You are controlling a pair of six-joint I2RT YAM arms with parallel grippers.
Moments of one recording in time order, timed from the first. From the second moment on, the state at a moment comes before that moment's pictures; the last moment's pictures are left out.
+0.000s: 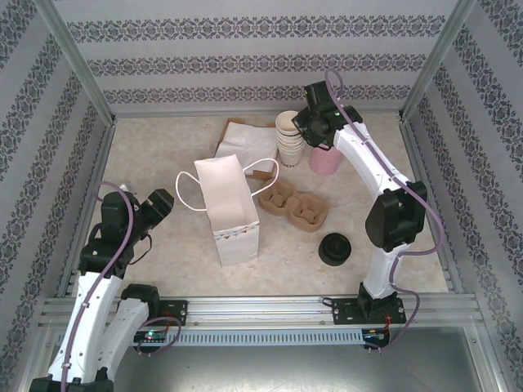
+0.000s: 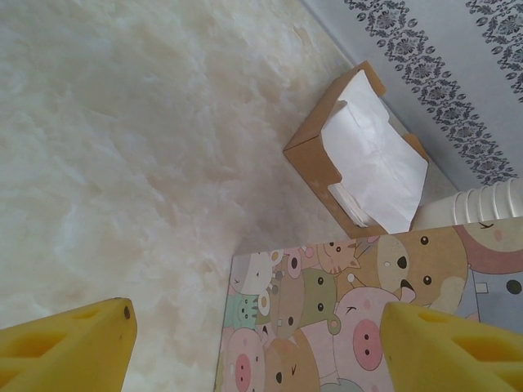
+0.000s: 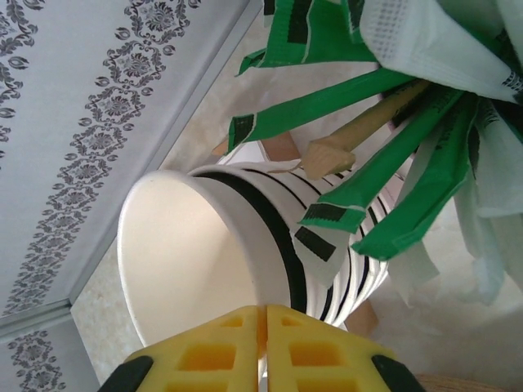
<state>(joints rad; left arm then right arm) -0.05 0.62 0.72 -0.71 0.08 -0.81 0.34 1.89 1.85 -0.79 0.02 1.20</state>
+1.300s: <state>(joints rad) -0.05 0.58 0.70 -0.71 0.11 -0.81 0.32 1.25 1.78 -0.87 -0.04 0.97</state>
